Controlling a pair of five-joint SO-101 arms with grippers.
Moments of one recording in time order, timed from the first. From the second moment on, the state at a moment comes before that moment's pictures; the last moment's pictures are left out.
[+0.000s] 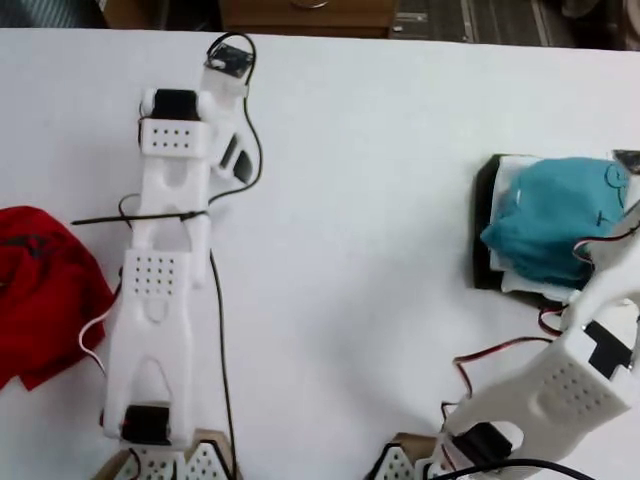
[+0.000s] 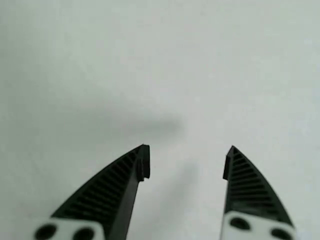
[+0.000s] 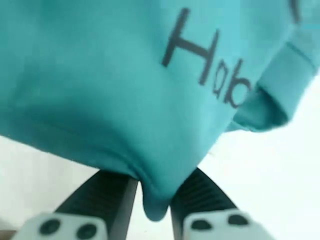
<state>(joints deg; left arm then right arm) -4.0 66.4 -84.2 101.4 -14.8 41.1 23.6 -20.7 92.0 47.5</state>
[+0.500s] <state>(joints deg) -4.0 66.4 -84.2 101.4 -14.8 41.4 23.6 -26.2 95.2 50.9</state>
